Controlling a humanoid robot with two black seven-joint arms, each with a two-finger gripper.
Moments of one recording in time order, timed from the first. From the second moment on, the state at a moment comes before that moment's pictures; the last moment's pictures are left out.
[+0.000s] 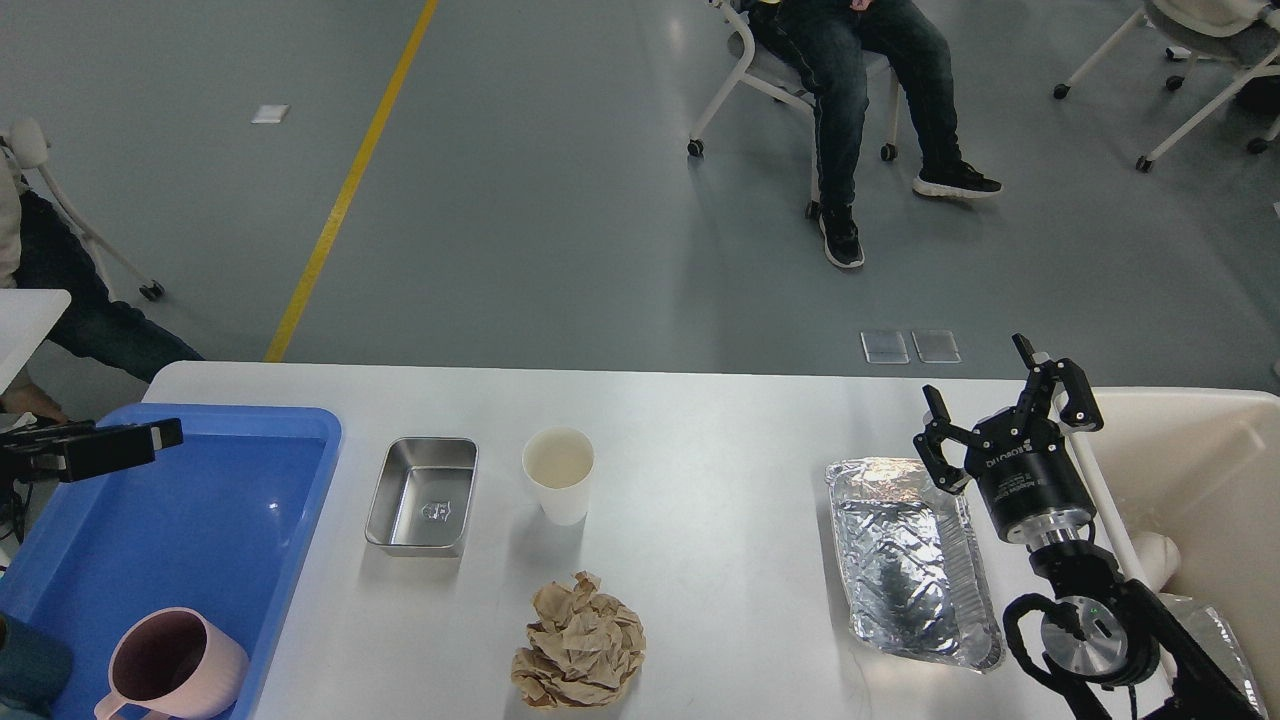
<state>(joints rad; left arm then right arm) 0.03 1.16 -1.27 -1.61 1.49 -0.47 -0.13 0.07 -0.18 1.37 1.27 -0.36 0.21 0.27</state>
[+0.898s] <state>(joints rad) 0.05 1.18 -1.41 -1.70 1.49 -0.45 -0.13 0.07 -0.18 1.37 1.27 -0.36 0.21 0.27</state>
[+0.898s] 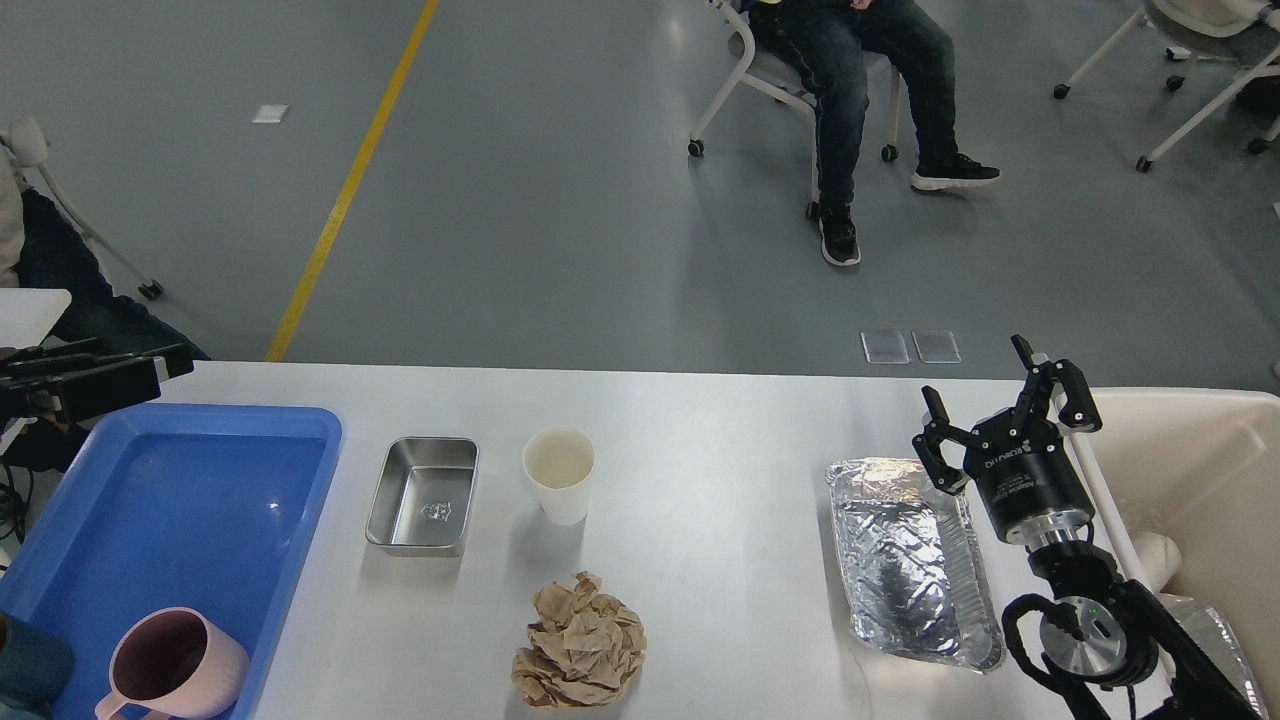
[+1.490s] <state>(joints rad) 0.05 1.08 -1.33 -1.66 1.50 -0.45 -0.11 0.07 -0.18 1.37 1.26 -0.36 0.21 0.27</state>
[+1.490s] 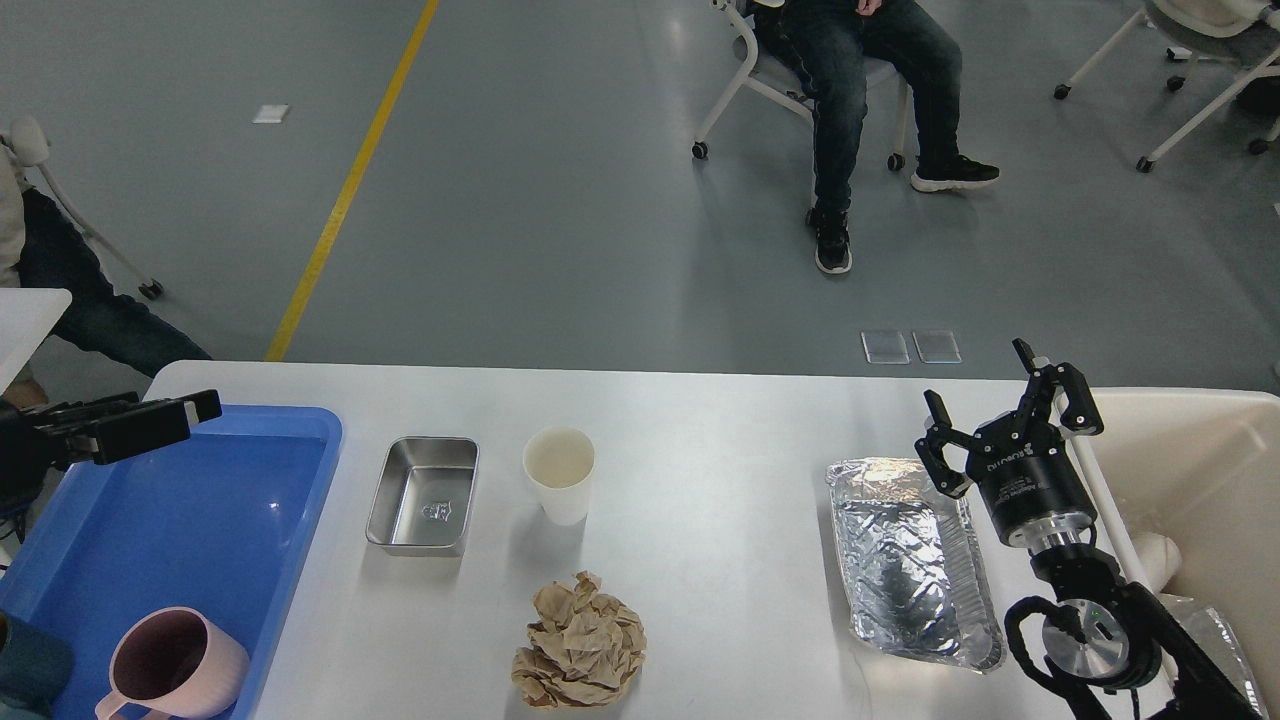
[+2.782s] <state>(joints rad) -0.48 0.51 -0.74 -1.00 1.67 -0.44 -0.04 0.06 -0.21 1.38 1.26 -0.36 0.21 0.27</state>
